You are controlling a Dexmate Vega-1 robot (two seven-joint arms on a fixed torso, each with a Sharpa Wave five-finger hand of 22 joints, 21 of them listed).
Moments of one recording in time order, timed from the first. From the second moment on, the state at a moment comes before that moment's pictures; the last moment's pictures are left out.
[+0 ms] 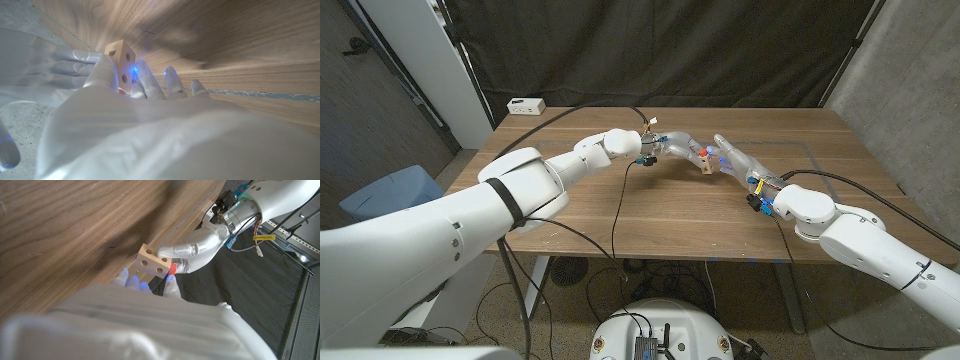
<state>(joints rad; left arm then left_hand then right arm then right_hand) 0.06 0.09 1.03 -0.41 0.03 -0.60 -0.38 0.85 0.03 0.28 -0.15 0.18 0.83 -0.16 0.18 0.18 0.82 -0.20 0.21 0.22 0.43 -0.02 0.20 0.18 0.08 0.21 0.19 0.17 -1.11 -0.92 -0.36 -2.07 0.53 -0.23 -0.15 0.06 0.07 -0.01 0.11 0.34 0.26 -0.08 0.18 0.17 -0.18 0.13 0.19 0.18 -0.18 0.19 0.20 0.21 -0.06 0.17 0.19 0.17</state>
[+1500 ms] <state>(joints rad) 0.04 0.08 1.07 -0.38 0.01 -0.57 -0.35 0.85 0.03 0.28 -0.14 0.18 0.83 -0.16 0.18 0.18 0.82 -0.20 0.21 0.22 0.43 -0.02 0.20 0.18 0.08 0.21 0.19 0.17 -1.13 -0.93 -0.34 -2.10 0.54 -0.25 -0.18 0.06 0.07 -0.01 0.12 0.34 0.26 -0.08 0.18 0.18 -0.18 0.13 0.19 0.18 -0.18 0.19 0.20 0.21 -0.06 0.17 0.19 0.17</state>
